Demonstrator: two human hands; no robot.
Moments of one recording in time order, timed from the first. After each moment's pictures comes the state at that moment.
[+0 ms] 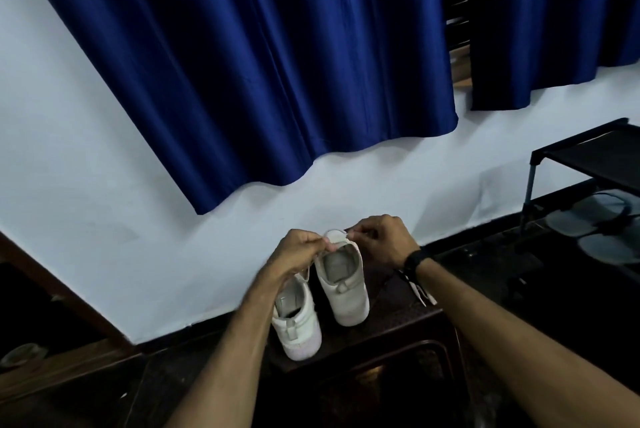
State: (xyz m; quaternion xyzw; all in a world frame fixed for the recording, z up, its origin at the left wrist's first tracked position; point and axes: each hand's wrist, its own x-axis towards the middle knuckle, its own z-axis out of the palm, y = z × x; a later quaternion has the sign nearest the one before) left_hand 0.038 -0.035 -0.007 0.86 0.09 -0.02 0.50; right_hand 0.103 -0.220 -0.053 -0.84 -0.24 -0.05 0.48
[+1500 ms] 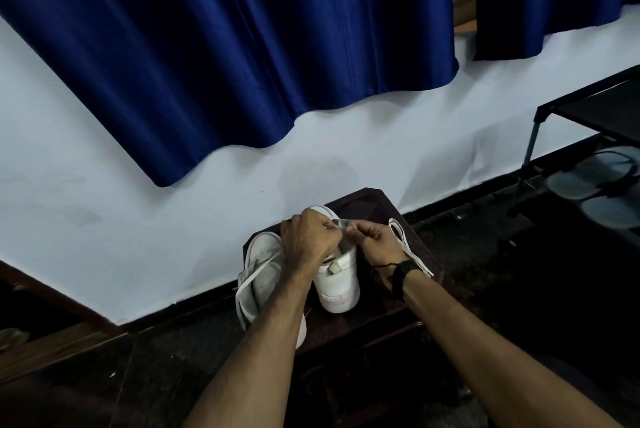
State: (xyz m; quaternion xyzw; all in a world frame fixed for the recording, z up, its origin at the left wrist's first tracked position) left_hand 0.083 -0.082 -0.061 0.96 0.18 0.12 0.17; right_hand 0.110 -0.191 -0.137 -0.60 -0.07 0.11 0.79
